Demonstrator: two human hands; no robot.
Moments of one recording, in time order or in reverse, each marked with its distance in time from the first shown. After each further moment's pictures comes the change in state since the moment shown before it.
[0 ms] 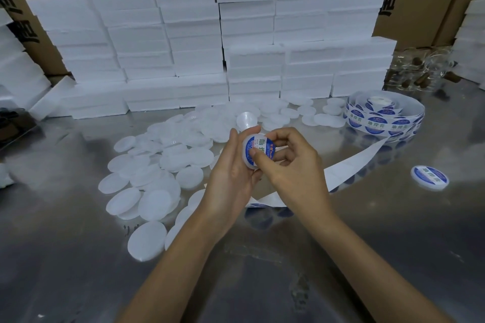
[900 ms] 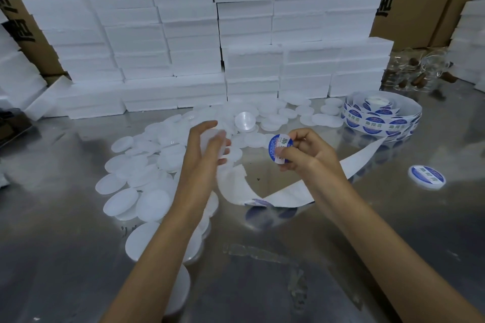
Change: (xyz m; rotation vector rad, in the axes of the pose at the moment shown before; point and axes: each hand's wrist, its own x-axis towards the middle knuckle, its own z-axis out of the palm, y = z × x) left_hand 0.013 0.013 -0.033 0.584 0.389 0.210; right_hand 0.022 0.016 -0.032 0.357 -0.104 0.291
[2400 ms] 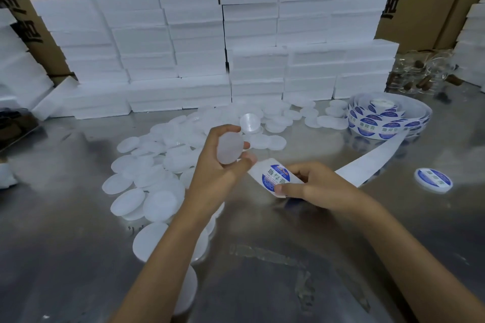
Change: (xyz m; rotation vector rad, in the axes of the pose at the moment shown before) left_hand -0.011 0.002 -0.001 -0.049 -0.177 0.119; right_hand 0.001 0.006 -0.019 -0.634 -0.422 0.165
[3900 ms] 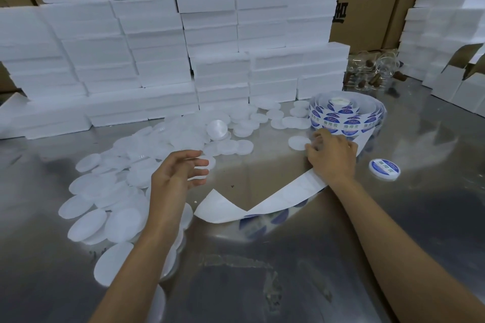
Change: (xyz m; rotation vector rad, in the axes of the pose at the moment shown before) left_hand 0.011 -0.027 -0.004 -0.066 0.188 -0.117; right_hand 0.037 0.083 -0.084 -0.700 0.887 0.159
